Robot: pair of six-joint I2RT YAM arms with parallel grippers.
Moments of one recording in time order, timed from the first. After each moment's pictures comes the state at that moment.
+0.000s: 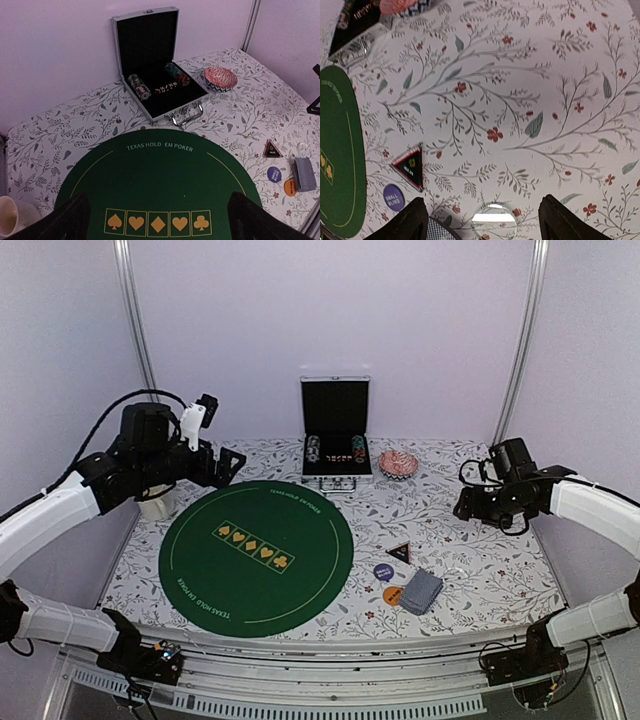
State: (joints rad) left arm -0.55 1.14 1.04 -0.29 -0.04 -0.04; right arm 0.30 1.25 0.91 -0.56 0.02 0.44
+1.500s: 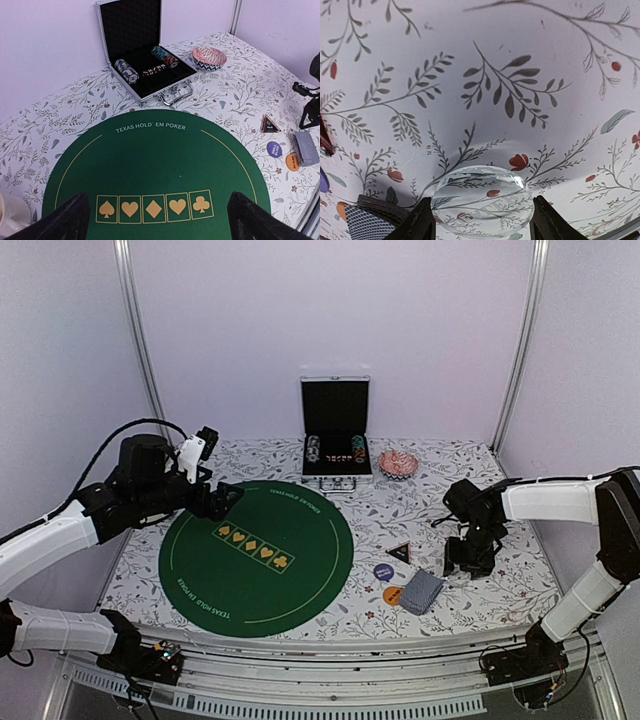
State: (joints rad) left arm -0.55 1.03 0.81 -0.23 0.04 0.02; right arm 0.49 1.56 0.85 -0.80 0.03 0.70
